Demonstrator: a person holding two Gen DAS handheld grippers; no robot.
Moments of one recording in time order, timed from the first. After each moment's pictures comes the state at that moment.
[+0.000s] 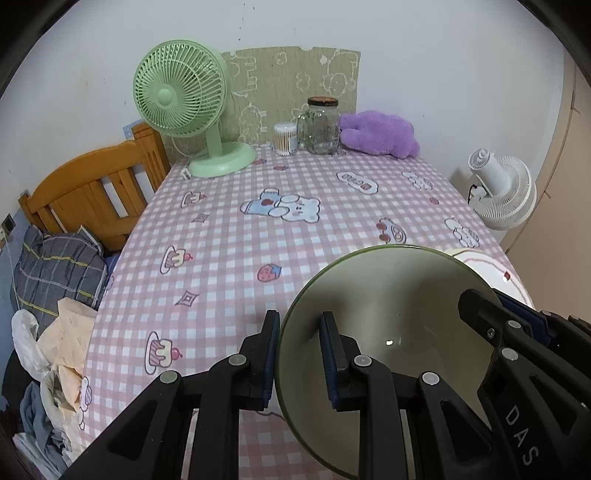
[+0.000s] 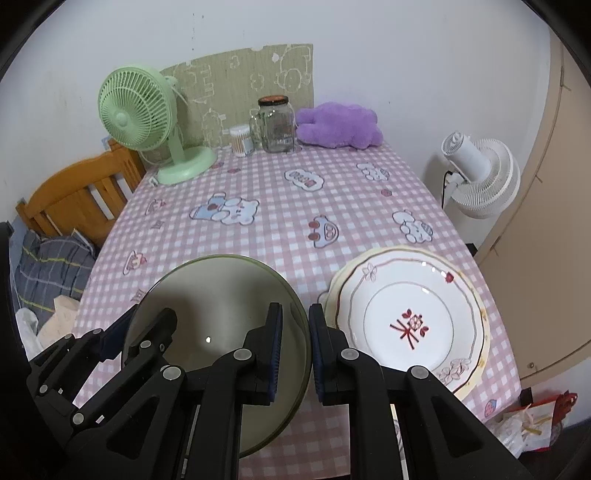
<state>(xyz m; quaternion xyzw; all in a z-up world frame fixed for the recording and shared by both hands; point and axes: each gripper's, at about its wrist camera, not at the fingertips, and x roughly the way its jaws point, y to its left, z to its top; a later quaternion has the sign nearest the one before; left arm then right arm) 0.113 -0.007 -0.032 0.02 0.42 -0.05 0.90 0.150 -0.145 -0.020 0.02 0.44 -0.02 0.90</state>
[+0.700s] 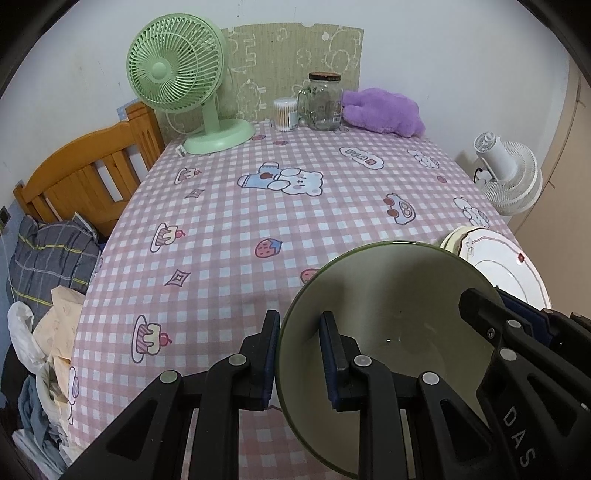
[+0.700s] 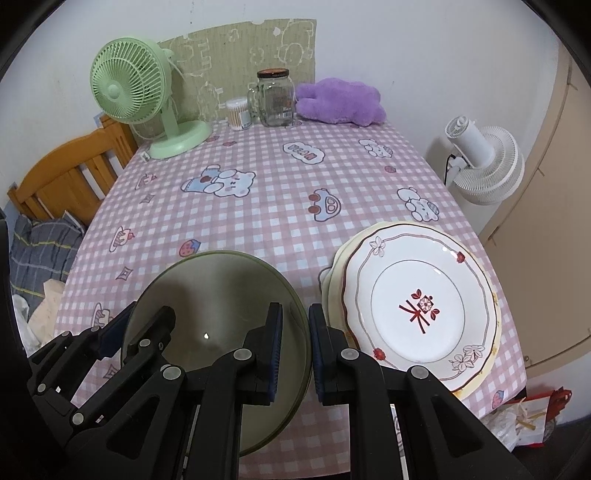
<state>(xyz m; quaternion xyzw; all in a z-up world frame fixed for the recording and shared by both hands) 0.122 -0.005 -0.060 0.02 0.45 -0.06 0.89 0.159 -0.138 -0.047 0.01 0.47 -0.03 0.88</state>
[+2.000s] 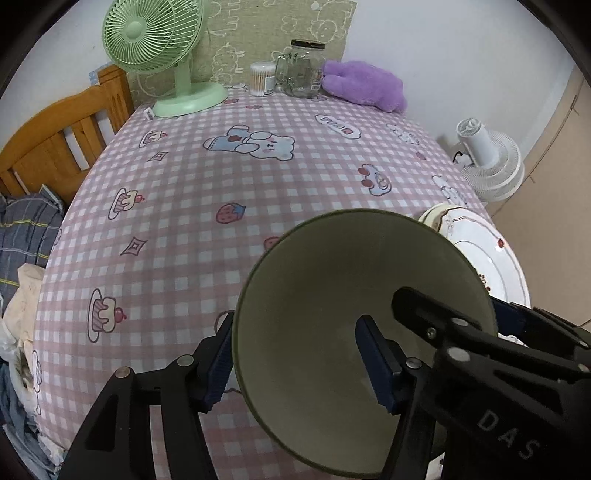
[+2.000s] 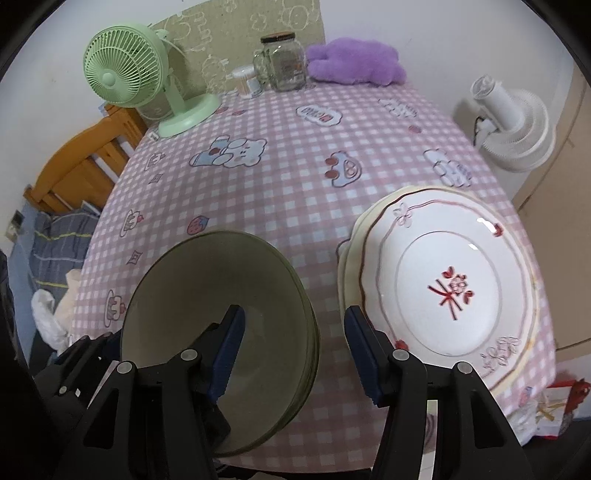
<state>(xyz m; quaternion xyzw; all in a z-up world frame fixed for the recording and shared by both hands) 0.130 -0.010 -0.076 -0.02 0.51 -0.10 0.85 0.178 -0.155 -0.074 0.07 0.53 0.03 0.84</state>
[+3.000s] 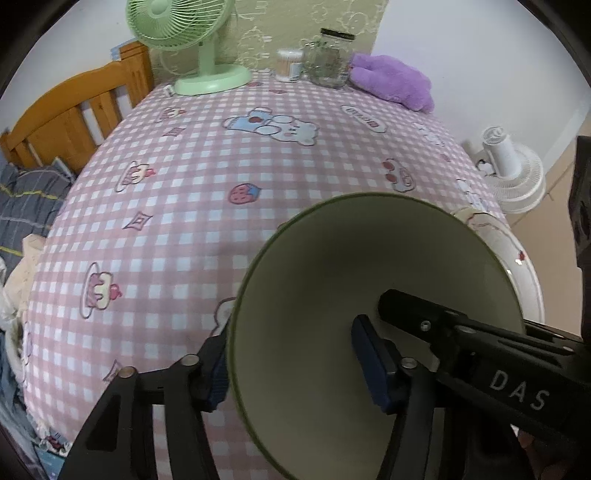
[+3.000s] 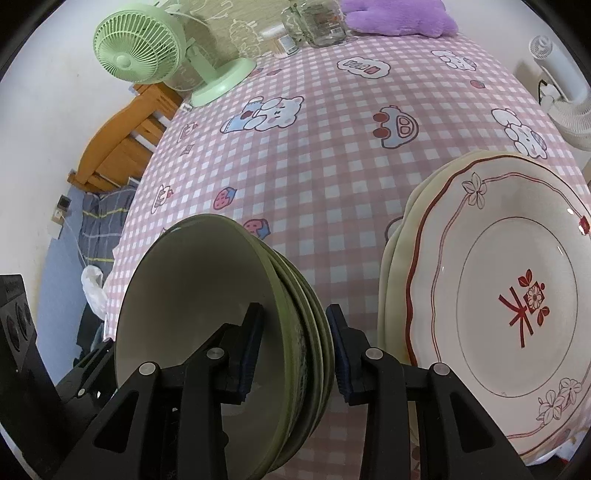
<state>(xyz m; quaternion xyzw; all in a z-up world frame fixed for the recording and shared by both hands) 0.134 -0.009 -0.093 -0.05 0.52 -0.08 0.85 0.208 -0.170 -0.113 0.12 0.58 0.14 0.79</state>
